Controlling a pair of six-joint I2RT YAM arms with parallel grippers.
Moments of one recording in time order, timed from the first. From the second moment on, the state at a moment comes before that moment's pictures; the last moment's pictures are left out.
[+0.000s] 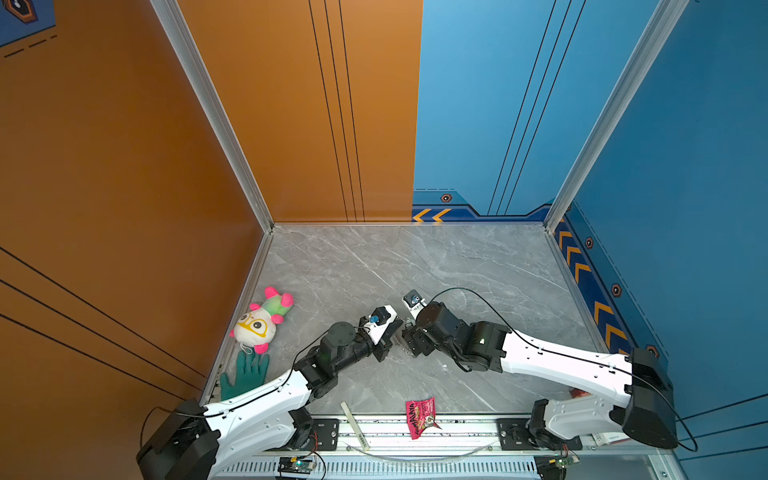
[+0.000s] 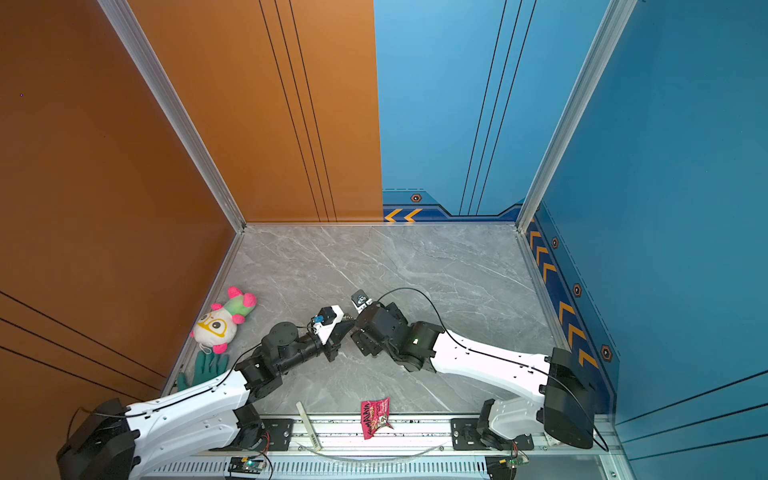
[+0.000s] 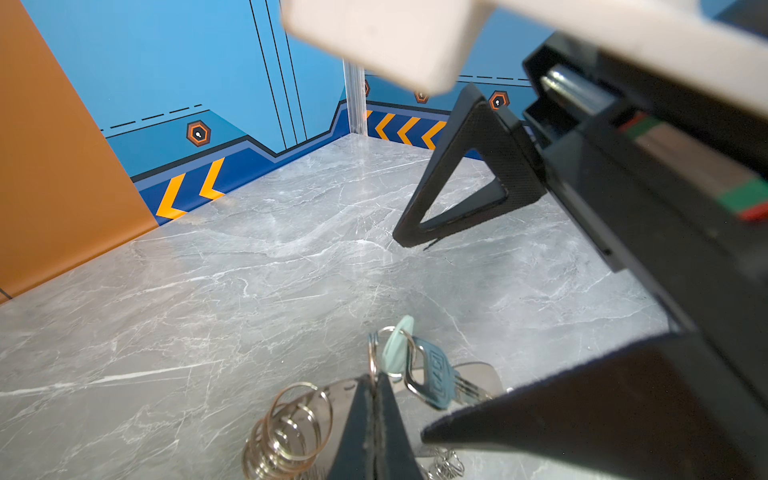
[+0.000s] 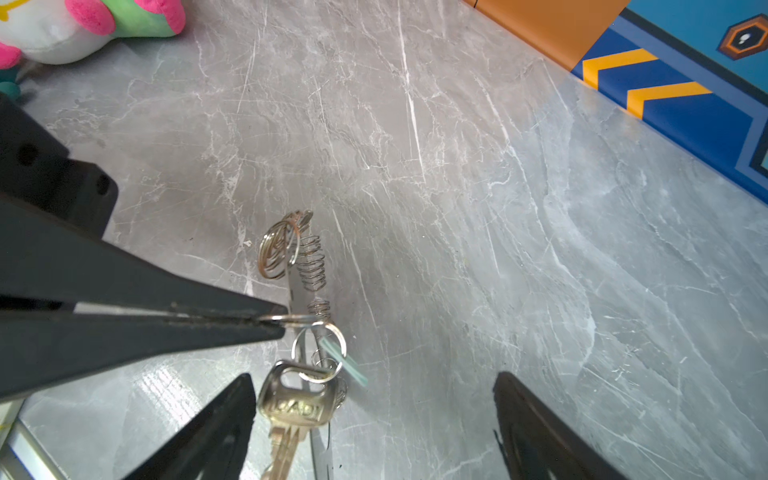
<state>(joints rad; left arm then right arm) -0.78 0.96 0.31 0.47 0.13 0.06 1.10 1.35 1.01 -0.45 0.40 0.21</state>
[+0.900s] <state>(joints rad) -0.78 0.96 0.31 0.47 0.15 0.06 0.97 1.19 0.93 -0.42 0.32 0.21</state>
